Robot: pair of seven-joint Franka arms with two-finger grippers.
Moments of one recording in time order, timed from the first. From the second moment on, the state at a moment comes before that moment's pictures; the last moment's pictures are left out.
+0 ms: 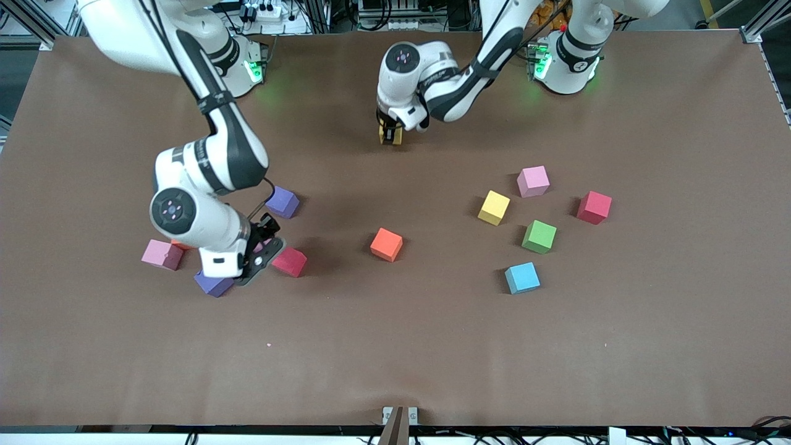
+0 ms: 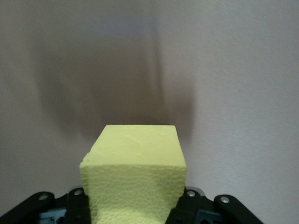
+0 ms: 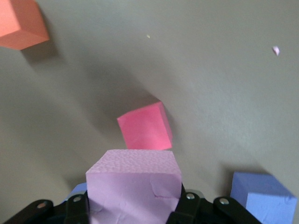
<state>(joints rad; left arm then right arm) -0.64 0.56 -0.50 -2.07 0.12 2.63 -2.71 0.33 0.43 -0.01 -1.73 0.09 2.10 -0.61</state>
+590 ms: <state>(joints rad) -0.82 0.61 -0.43 -1.98 0.12 2.60 -2.75 0.42 0.24 -0.01 -2.00 0.09 2.14 -0.77</state>
